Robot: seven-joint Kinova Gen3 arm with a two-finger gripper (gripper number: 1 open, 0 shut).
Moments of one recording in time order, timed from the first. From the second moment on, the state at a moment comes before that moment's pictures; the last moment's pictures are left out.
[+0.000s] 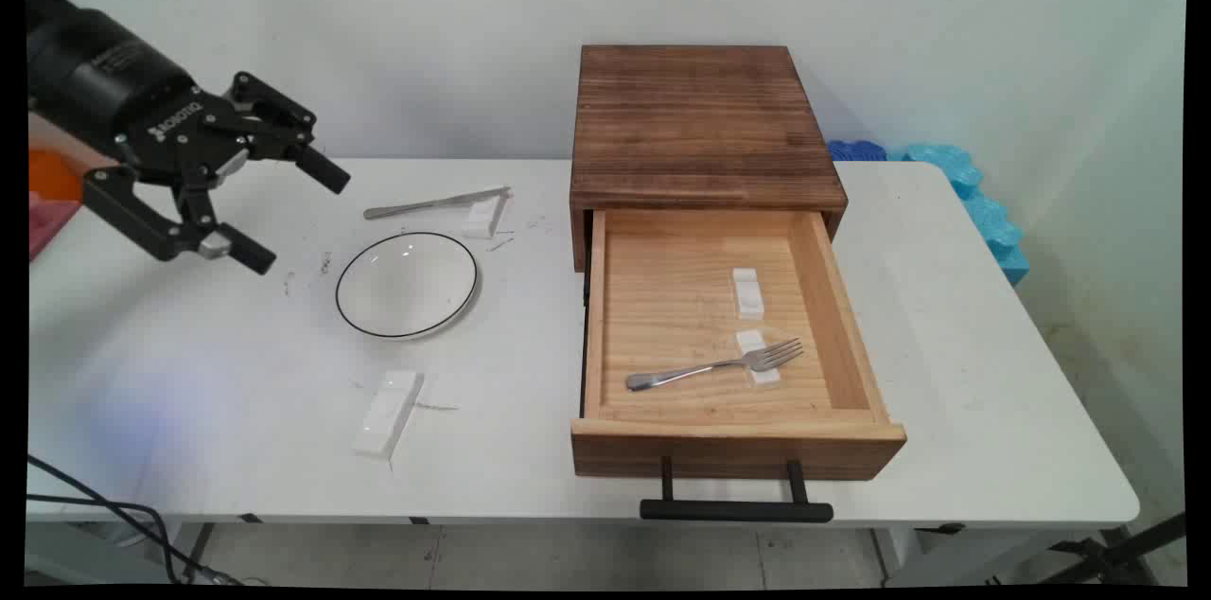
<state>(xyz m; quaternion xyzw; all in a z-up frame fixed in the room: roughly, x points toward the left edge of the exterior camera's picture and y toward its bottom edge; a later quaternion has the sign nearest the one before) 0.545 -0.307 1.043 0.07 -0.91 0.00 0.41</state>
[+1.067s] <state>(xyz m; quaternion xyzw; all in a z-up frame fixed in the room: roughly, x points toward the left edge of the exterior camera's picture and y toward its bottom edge) 0.541 -0.430 1.050 0.17 -0.94 0.09 0.28</state>
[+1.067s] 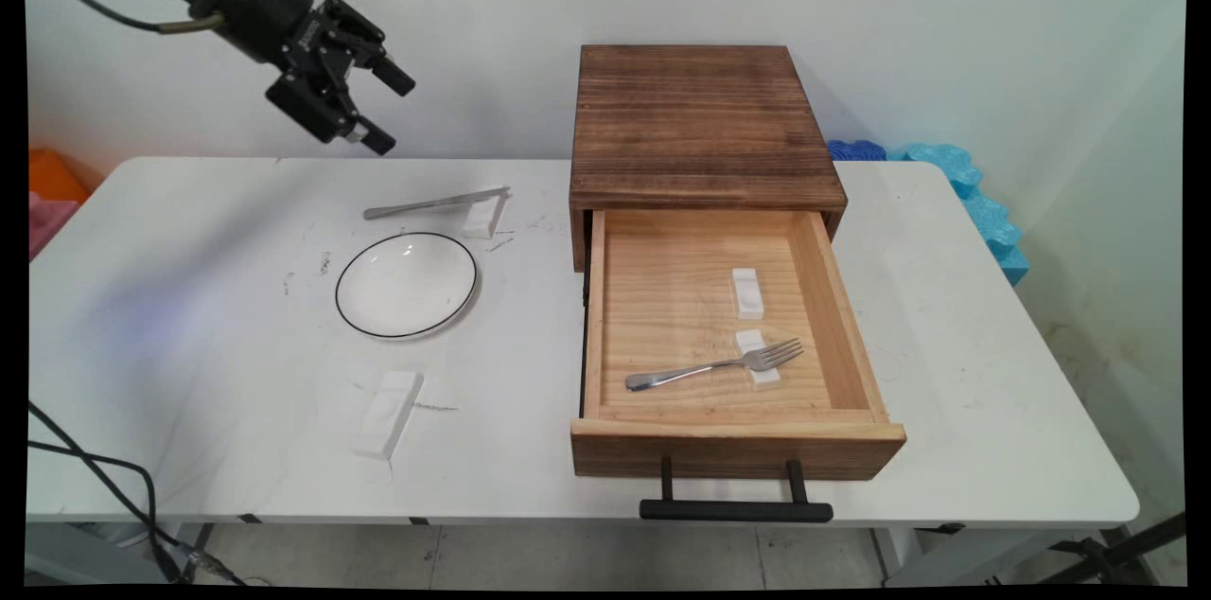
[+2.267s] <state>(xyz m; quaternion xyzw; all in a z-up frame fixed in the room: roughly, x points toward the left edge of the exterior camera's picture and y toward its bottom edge) 0.557 -0.539 0.947 0.26 -0.94 0.13 0.16</state>
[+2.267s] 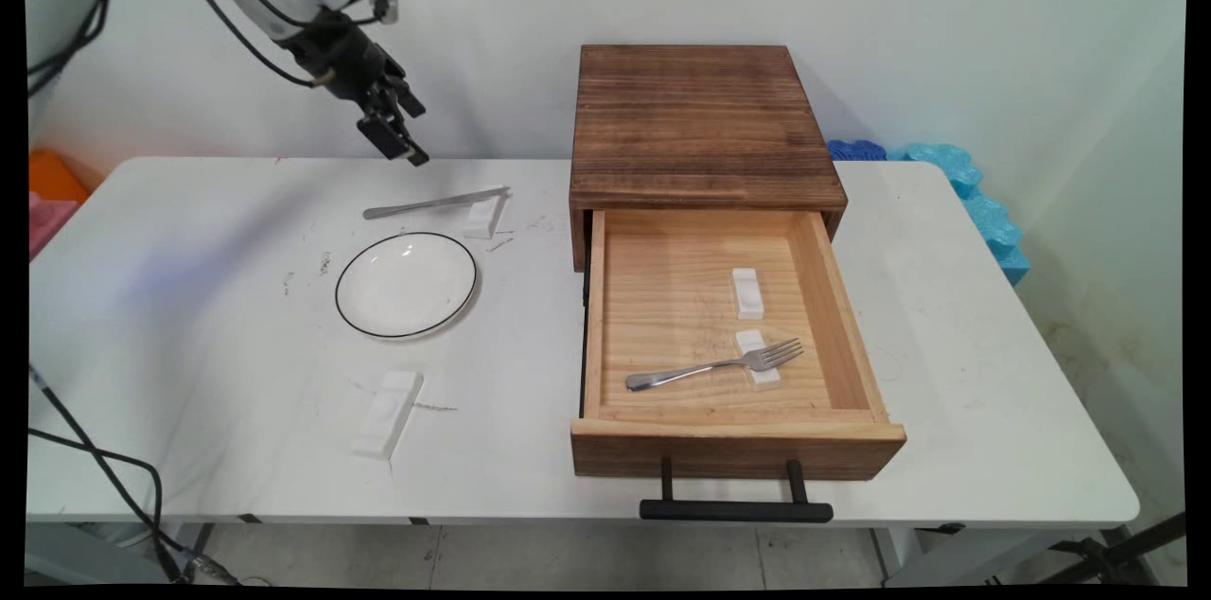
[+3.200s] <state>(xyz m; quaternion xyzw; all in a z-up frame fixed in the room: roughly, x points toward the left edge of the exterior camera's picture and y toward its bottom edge) 0.561 -0.586 0.866 0.29 -0.94 0.09 0.13</state>
